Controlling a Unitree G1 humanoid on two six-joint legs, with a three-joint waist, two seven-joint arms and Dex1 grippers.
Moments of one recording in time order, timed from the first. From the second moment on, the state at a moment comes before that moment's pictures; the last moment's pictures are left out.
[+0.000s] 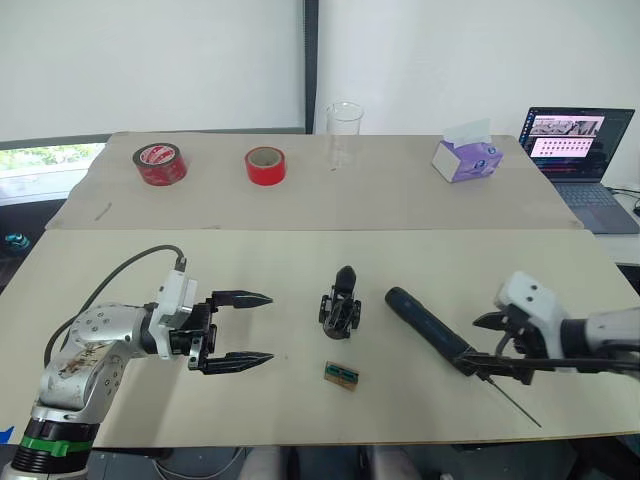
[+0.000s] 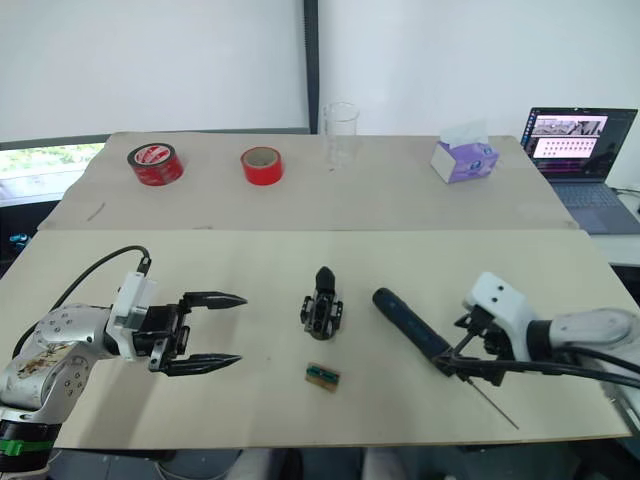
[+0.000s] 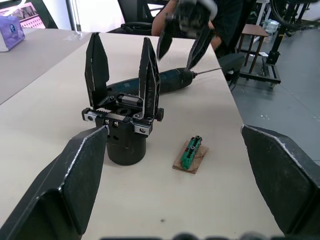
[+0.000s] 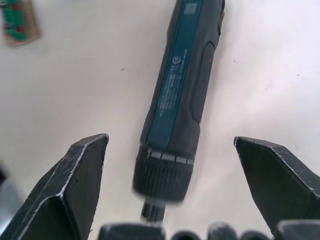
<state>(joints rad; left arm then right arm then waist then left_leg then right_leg) -0.14 0.75 0.10 -0.22 -0.64 0.25 -1.37 -0.07 -1.26 -0.20 -0.51 0.61 1.04 0.99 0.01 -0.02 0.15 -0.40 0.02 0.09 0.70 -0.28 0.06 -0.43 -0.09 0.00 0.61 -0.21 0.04</state>
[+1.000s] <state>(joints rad) -0.13 0.71 0.02 -0.26 -0.63 0.25 -1.34 -0.87 -1.16 0.81 -0.36 0.39 1.45 0.97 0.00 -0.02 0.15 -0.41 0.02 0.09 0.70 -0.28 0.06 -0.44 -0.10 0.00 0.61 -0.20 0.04</state>
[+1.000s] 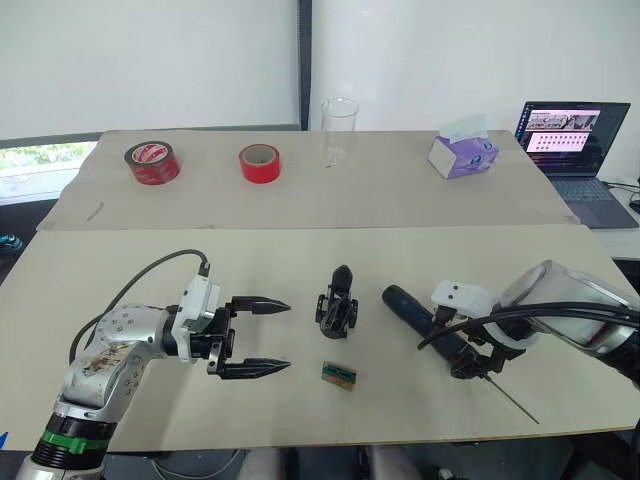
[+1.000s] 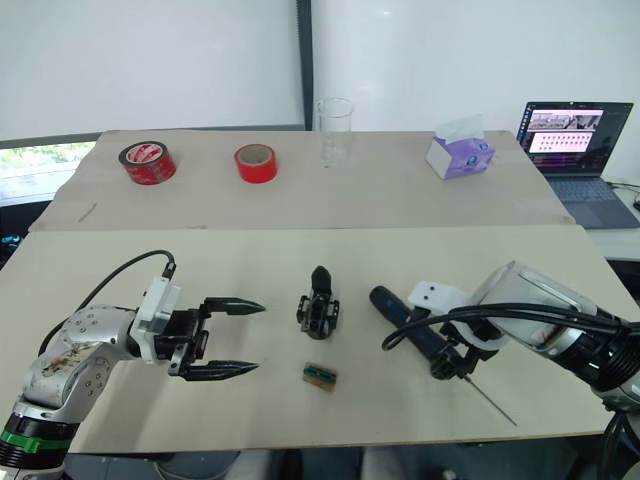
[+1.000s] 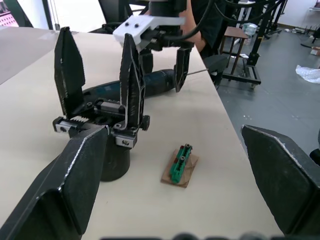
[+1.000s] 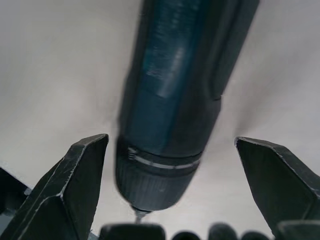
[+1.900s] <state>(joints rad) -0.07 0.72 0.00 -0.32 -0.63 0.25 -1.33 -0.73 -1.14 0.61 -0.40 0.40 1.41 1.02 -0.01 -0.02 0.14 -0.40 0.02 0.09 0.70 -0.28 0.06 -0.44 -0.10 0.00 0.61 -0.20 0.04</state>
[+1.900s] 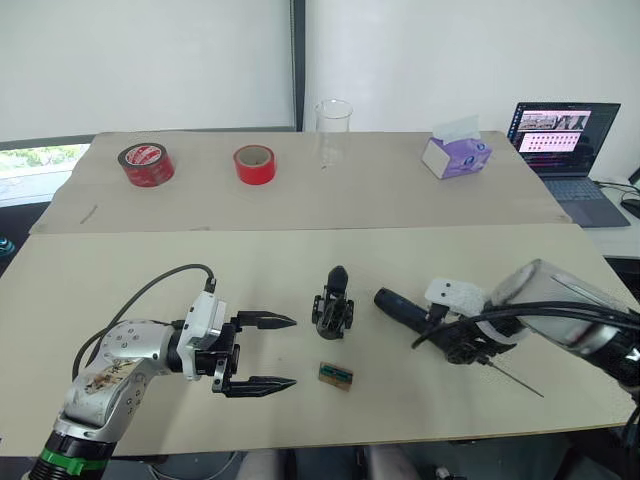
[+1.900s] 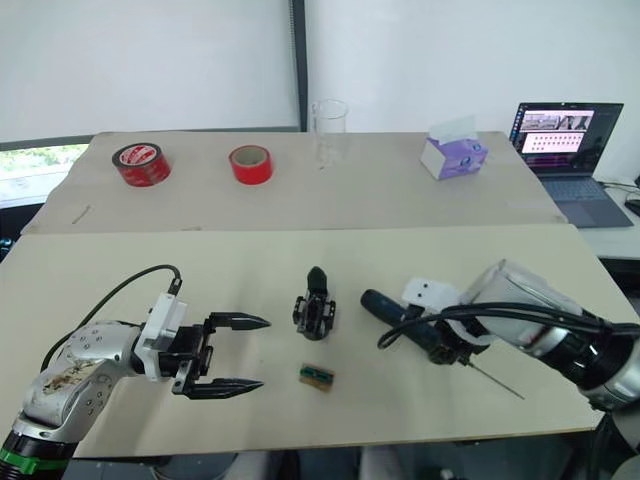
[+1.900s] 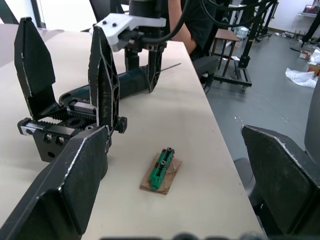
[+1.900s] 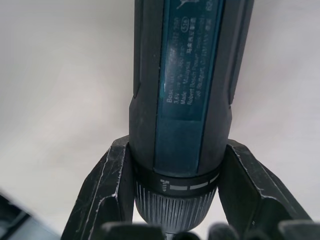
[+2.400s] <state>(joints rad) -0.09 0.74 0.01 -0.19 -0.56 0.17 -1.39 -0.15 -0.74 -0.67 -0.67 0.83 1.21 1.04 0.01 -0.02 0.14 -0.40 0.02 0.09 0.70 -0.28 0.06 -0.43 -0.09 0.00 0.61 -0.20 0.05</state>
